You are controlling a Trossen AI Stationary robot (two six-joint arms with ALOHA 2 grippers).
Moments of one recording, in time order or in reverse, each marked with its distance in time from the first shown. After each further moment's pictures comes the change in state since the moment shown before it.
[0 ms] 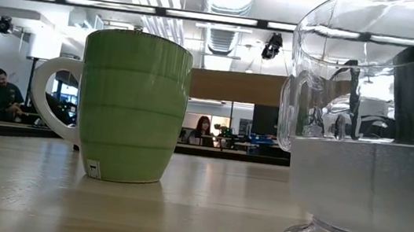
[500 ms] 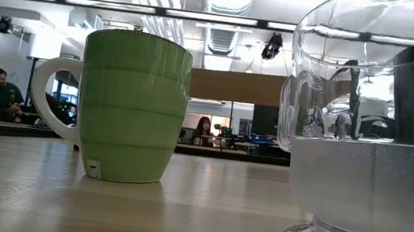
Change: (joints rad) left arm -0.053 0.162 -0.005 0.049 0.085 -0.133; right arm 0.002 0.001 0.000 -0.002 0.001 0.084
